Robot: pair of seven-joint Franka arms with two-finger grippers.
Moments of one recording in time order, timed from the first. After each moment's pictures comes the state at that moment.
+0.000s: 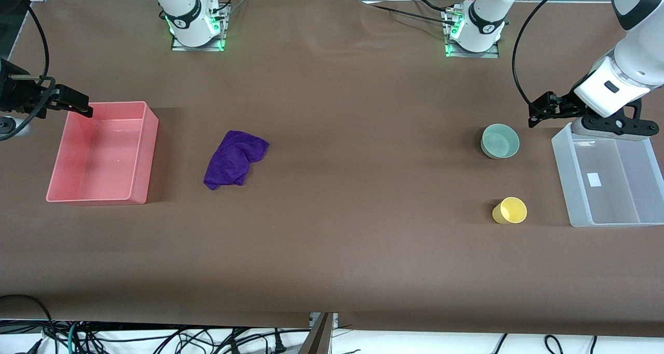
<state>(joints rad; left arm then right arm) -0.05 -0.03 -0.01 -1.80 -0.02 1.78 0.03 -0.01 0.15 0.02 -1.41 -0.01 1.45 -0.03</state>
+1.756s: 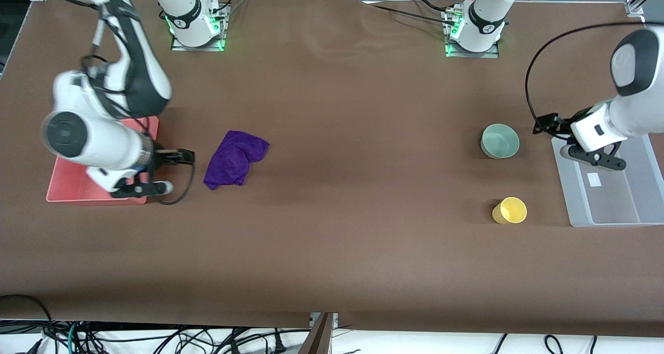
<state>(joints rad) 0.10 0.13 0.00 -1.97 -0.02 1.90 0.41 0.12 0.38 0.10 -1.75 -0.01 1.96 0.17</state>
